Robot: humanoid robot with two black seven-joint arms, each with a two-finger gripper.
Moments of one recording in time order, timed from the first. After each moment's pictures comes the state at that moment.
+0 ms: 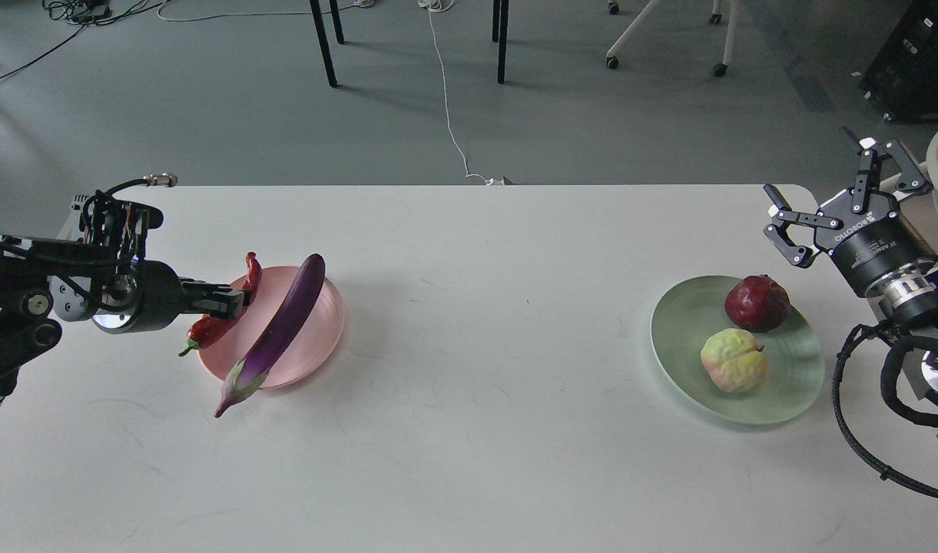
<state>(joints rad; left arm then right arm) -0.83 0.88 -0.33 -1.30 1.54 -0.49 -0.03 0.59 -0.75 0.47 1.02 0.26 0.49 0.49</state>
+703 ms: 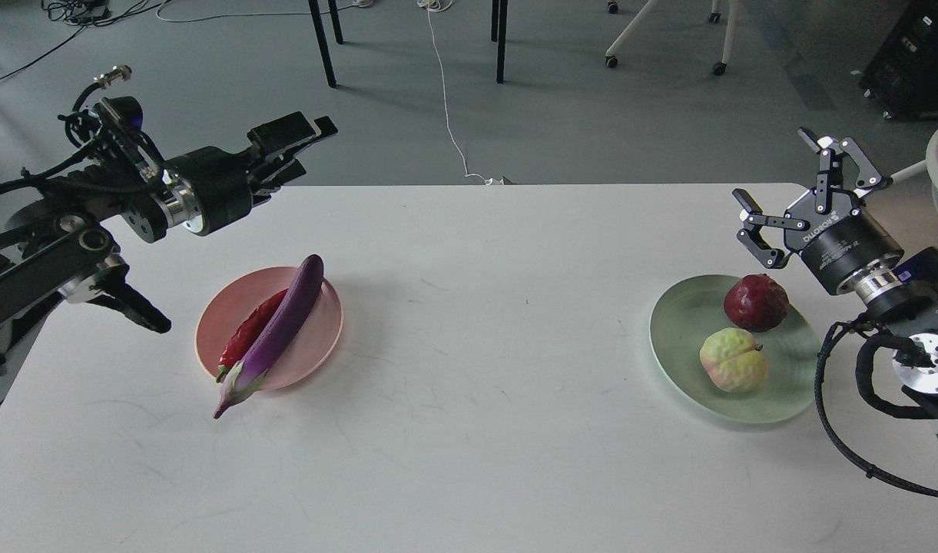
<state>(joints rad) -0.81 0.64 -0.60 -1.25 0.79 -0.14 -0.10 0.62 -0.69 0.47 1.02 0.11 0.40 0.49</state>
